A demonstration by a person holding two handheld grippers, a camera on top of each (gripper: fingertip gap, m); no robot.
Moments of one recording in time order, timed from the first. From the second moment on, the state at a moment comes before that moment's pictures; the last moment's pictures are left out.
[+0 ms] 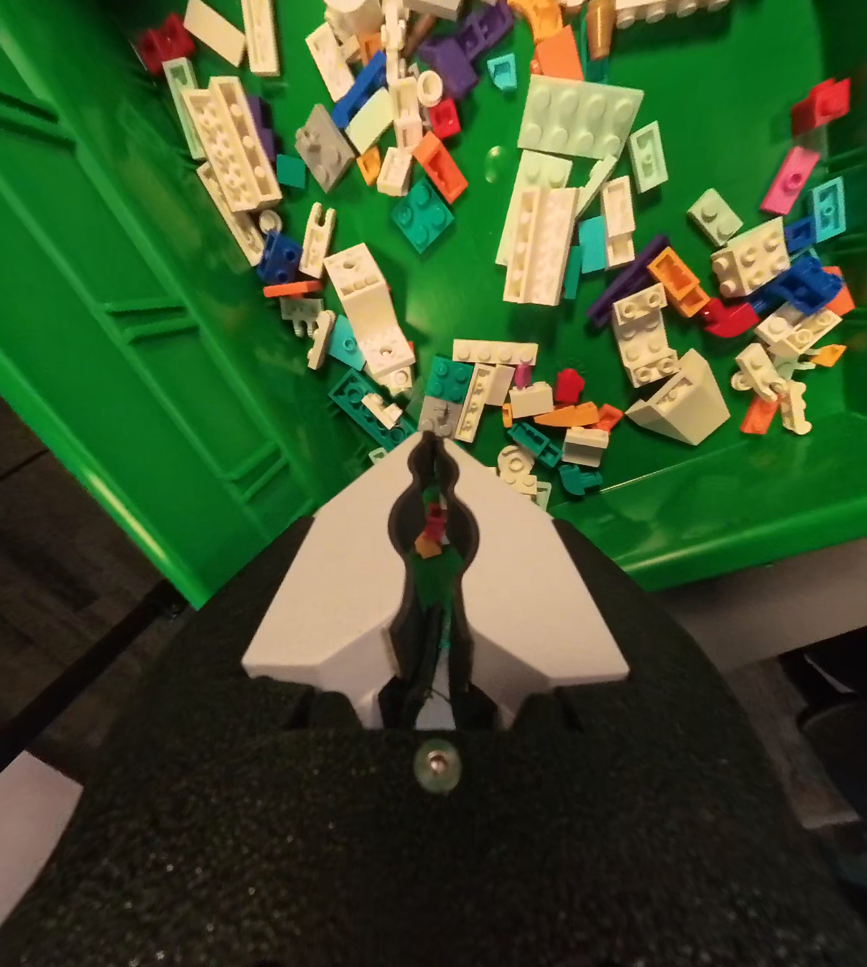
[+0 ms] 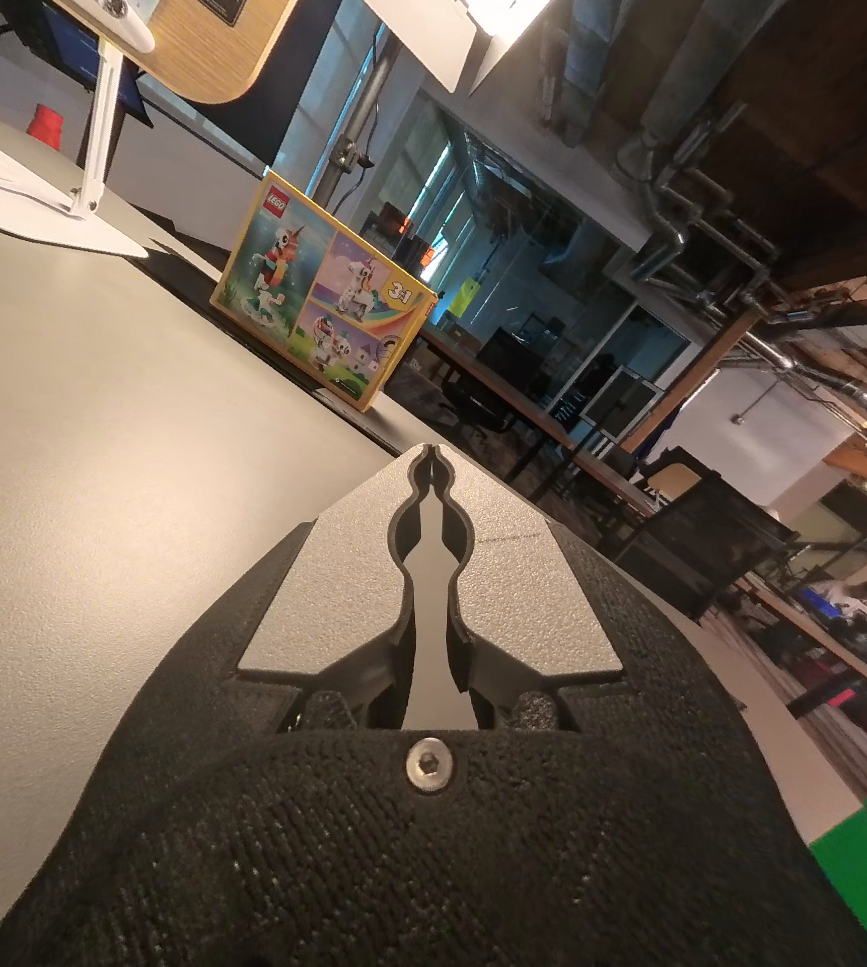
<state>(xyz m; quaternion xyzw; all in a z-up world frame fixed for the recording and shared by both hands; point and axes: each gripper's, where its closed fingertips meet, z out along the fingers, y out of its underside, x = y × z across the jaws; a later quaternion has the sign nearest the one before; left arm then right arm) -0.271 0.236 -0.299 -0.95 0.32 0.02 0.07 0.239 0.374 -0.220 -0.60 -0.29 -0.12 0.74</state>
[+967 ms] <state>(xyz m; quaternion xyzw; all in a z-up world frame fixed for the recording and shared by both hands) -0.278 0.233 -0.294 -0.94 0.32 0.09 0.09 0.239 0.370 -0.215 -0.59 -0.27 -0.09 0.75</state>
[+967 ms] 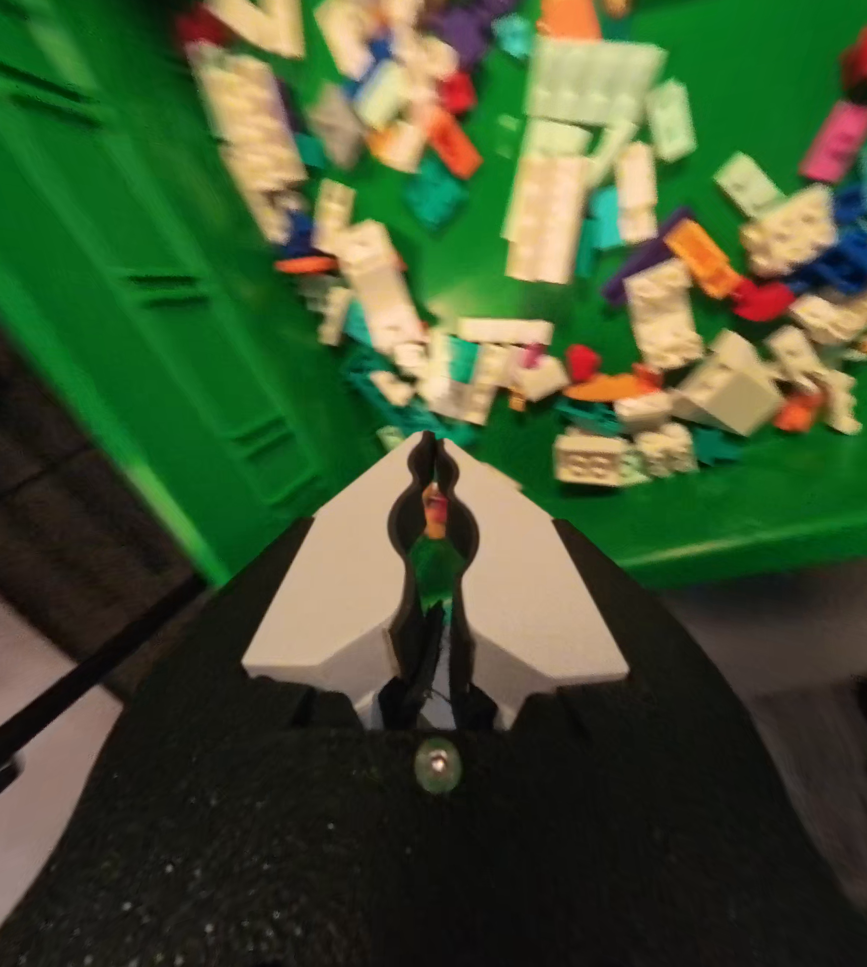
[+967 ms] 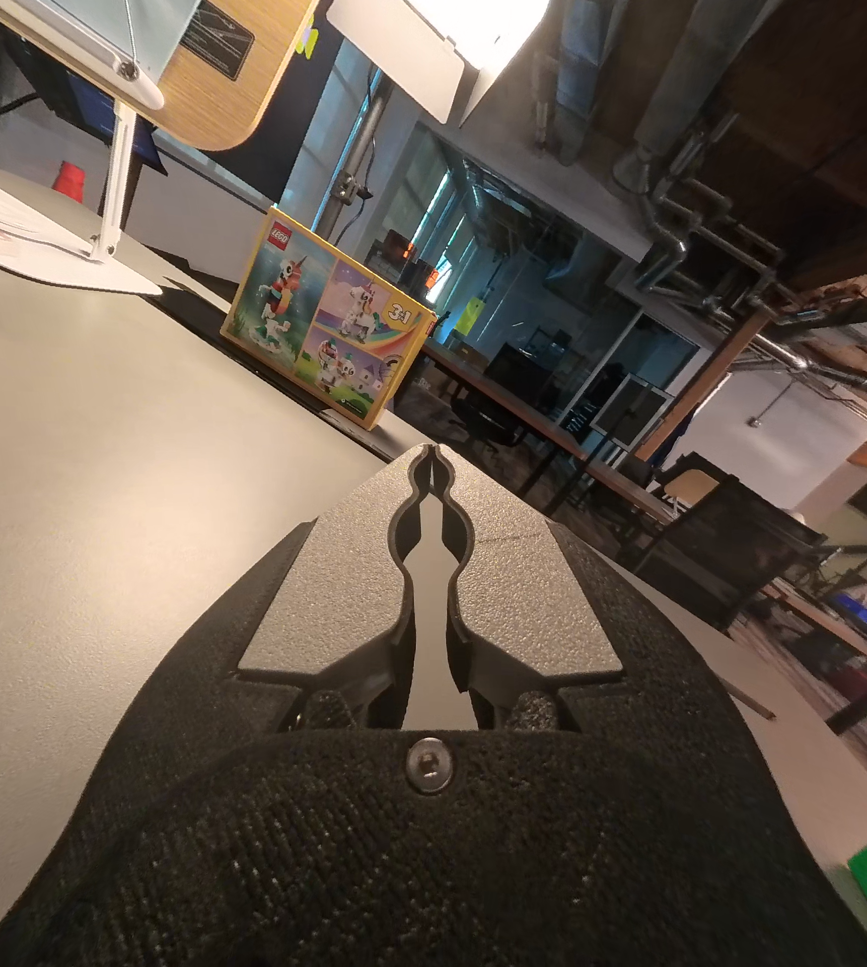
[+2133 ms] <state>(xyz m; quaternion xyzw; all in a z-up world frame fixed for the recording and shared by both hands) -0.275 0.279 -0.287 -0.90 0.36 0.14 0.19 0.235 0.369 -0.215 -0.59 -0.28 -0.08 0.75</state>
